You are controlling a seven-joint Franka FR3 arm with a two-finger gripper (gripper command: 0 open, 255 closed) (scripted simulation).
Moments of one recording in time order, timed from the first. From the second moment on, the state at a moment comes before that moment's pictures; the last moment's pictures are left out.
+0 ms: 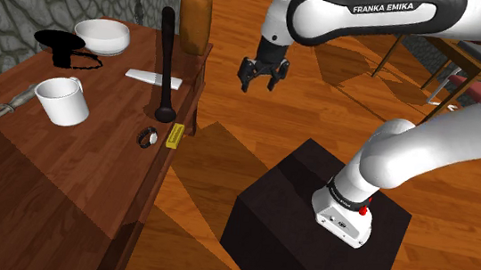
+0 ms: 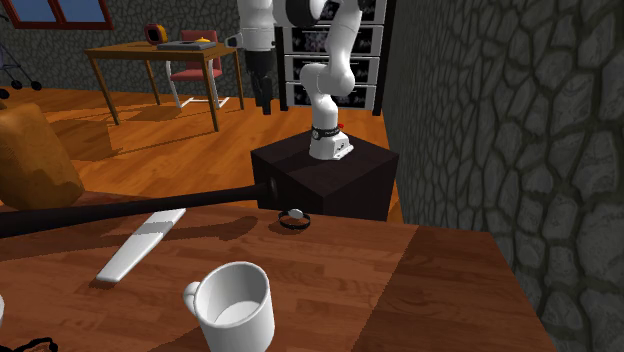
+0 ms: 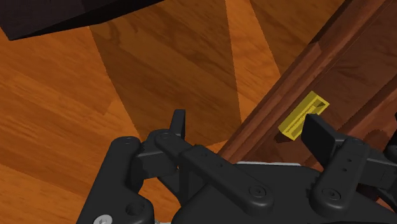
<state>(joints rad) 0.08 -0.53 0.19 -2.46 0.13 1.99 0.54</state>
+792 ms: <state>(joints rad) 0.12 -0.17 0.37 -2.31 0.17 2.26 0.83</state>
